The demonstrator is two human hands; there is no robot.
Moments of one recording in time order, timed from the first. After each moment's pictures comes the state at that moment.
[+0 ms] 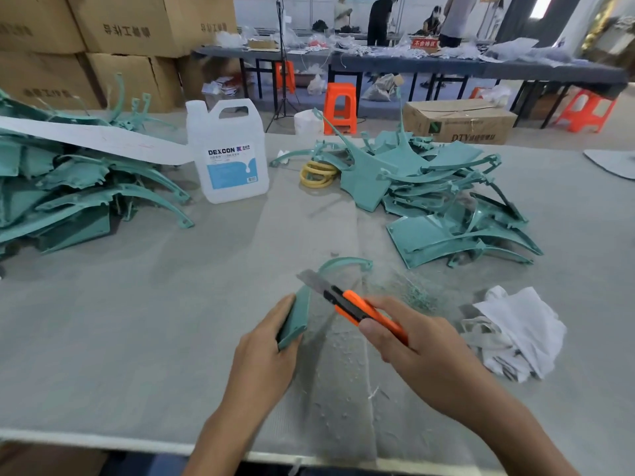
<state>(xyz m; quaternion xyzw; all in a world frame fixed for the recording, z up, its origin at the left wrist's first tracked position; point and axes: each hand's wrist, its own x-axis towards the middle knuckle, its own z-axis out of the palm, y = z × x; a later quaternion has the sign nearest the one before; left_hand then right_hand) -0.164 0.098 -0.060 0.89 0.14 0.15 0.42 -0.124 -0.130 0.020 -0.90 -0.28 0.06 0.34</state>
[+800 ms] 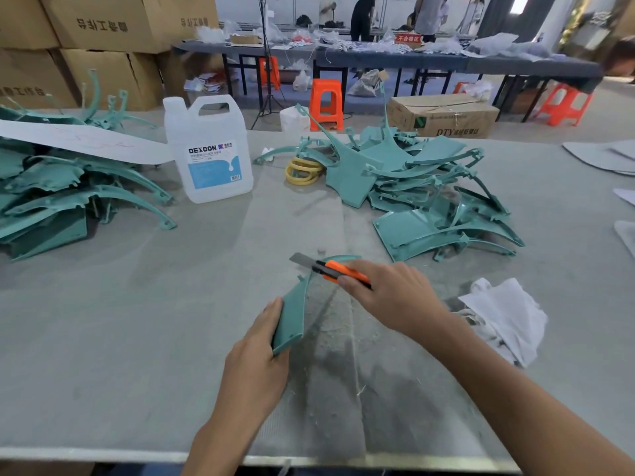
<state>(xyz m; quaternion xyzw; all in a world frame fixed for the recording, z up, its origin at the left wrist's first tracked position) -0.167 0.091 -0.061 0.90 0.15 0.10 0.39 -0.042 -0.109 0.007 -0.95 -0.26 -0.02 0.14</state>
